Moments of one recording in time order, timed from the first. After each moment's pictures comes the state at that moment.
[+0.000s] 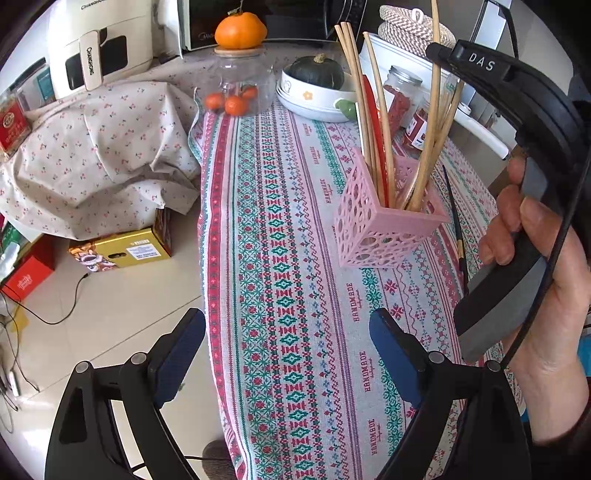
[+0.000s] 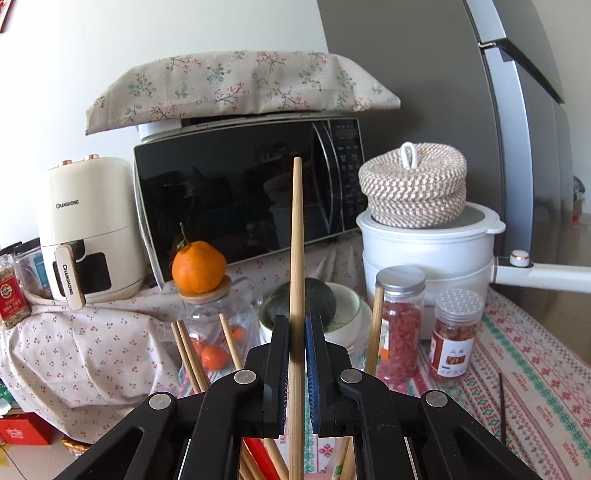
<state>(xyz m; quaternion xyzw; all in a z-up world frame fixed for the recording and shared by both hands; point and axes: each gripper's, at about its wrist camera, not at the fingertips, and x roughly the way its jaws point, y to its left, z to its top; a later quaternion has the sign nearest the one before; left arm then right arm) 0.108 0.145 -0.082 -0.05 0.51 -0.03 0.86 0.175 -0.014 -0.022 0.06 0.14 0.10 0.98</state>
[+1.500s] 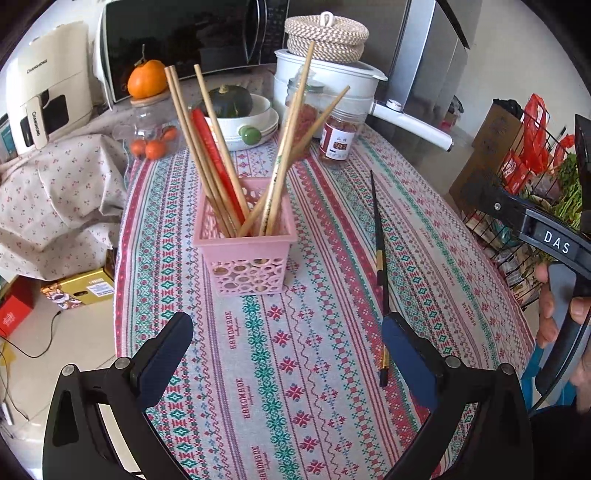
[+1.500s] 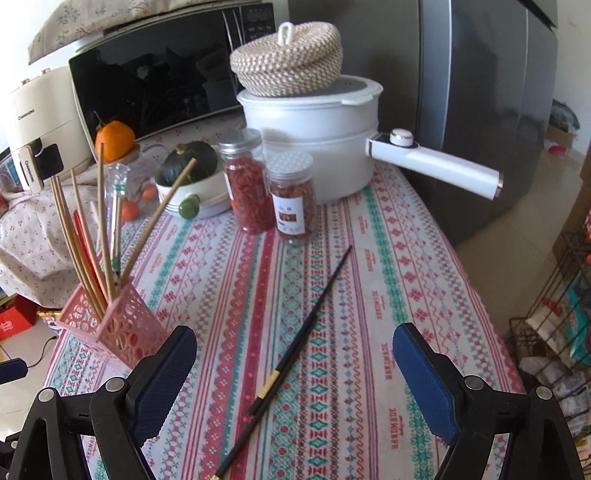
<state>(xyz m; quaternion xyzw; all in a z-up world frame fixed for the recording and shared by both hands) 0.102 0.025 -0.063 -0.02 0.46 -0.08 0.88 0.140 -0.206 -0.037 0.01 0.37 0.09 0.93</state>
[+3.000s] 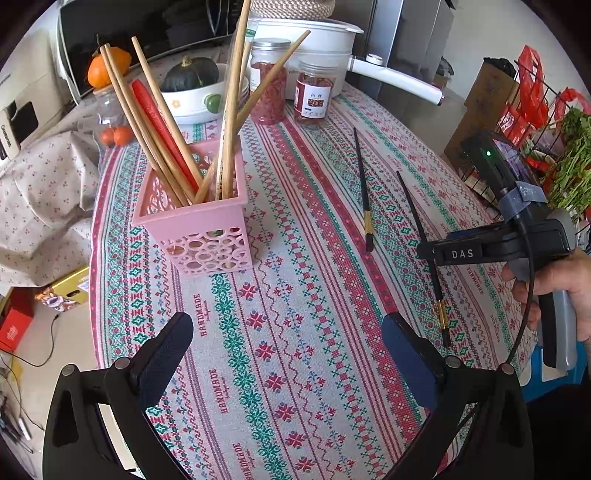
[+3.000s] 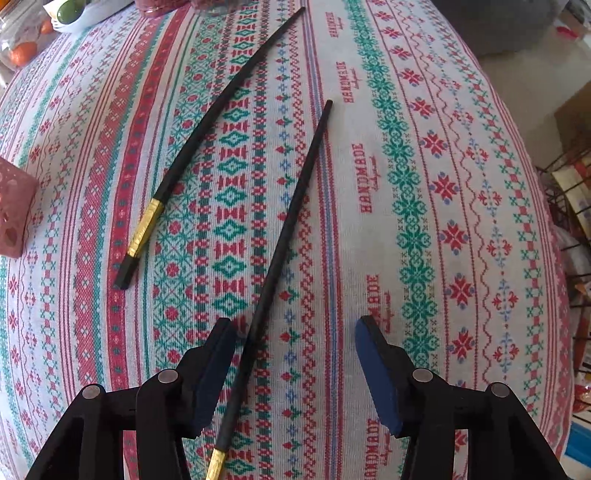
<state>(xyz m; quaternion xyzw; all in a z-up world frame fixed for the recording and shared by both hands) 0.110 -0.003 -0.089 0.02 0.51 -0.10 0.85 0.186 -0.244 -0.170 -0.03 0.63 0.04 0.78</state>
